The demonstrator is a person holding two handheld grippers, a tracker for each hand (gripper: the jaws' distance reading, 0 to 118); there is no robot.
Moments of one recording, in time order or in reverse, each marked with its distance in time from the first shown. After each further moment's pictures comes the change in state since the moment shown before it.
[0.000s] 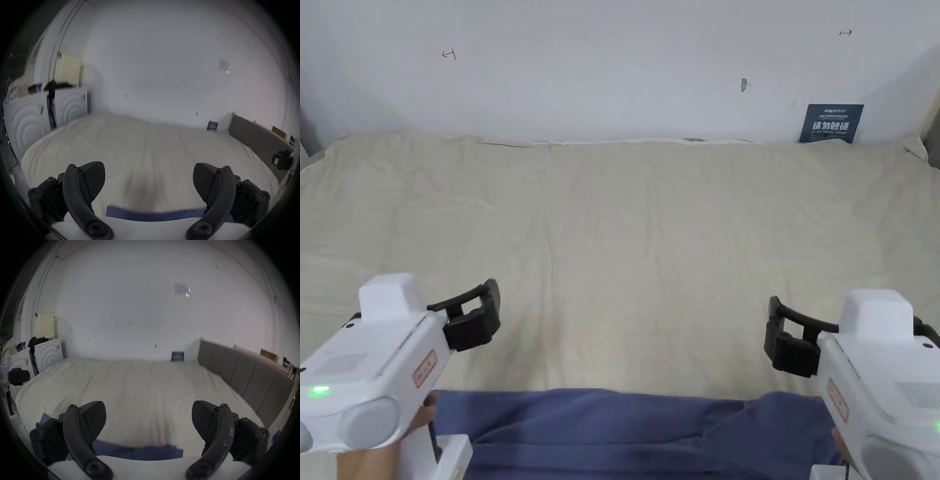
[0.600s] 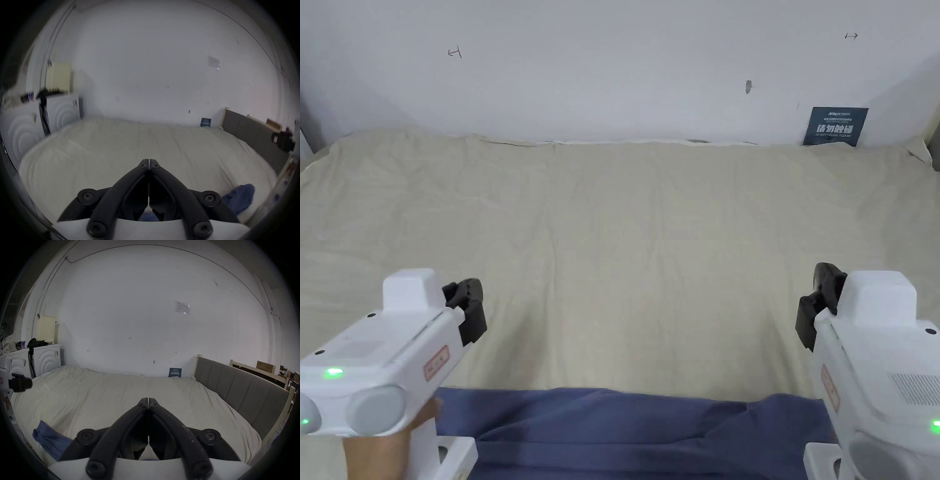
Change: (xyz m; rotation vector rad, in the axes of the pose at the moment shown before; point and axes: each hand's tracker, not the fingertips) left arm -0.021 -0.012 -0.020 -0.194 -0.114 0.068; right arm -0.009 0.010 0.008 0.070 -0.012 0.018
